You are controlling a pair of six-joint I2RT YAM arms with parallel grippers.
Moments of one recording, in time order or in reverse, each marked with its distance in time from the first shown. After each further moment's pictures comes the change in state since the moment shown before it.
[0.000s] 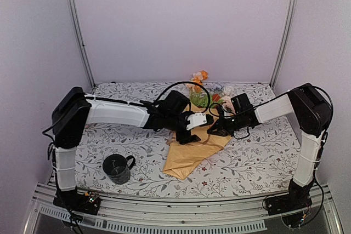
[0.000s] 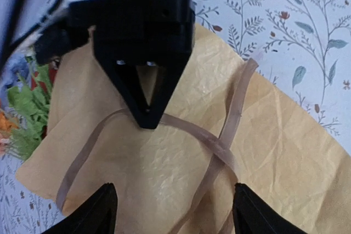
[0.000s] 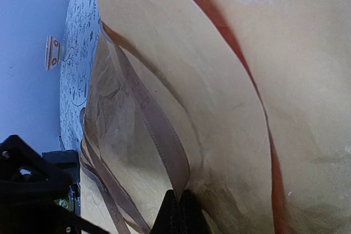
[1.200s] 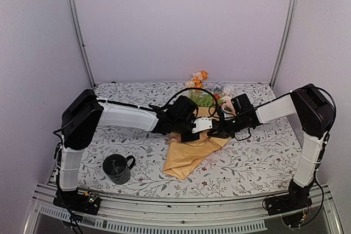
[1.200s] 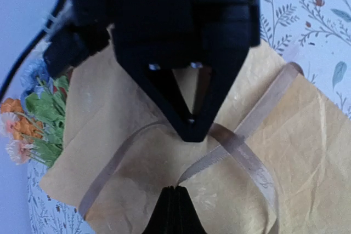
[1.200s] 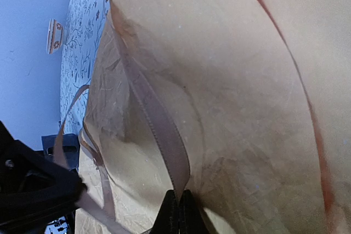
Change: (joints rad) left arm -0.035 0.118 0.083 0.035 -0.151 0.096; right arm 0.014 -0.035 -0.018 -0.055 -0.026 -0.039
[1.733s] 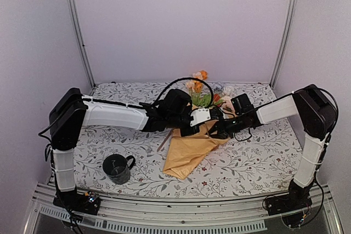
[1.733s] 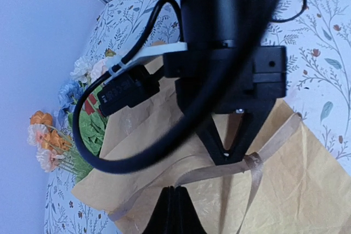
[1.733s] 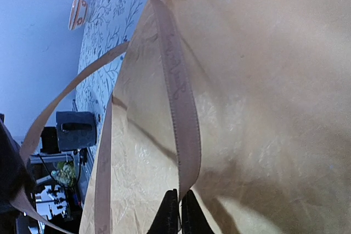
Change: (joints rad) left arm 0.000 -0.135 -0.101 0.142 0.024 -0.035; right arm 0.016 -0.029 -0.018 0.009 -0.093 -0.050
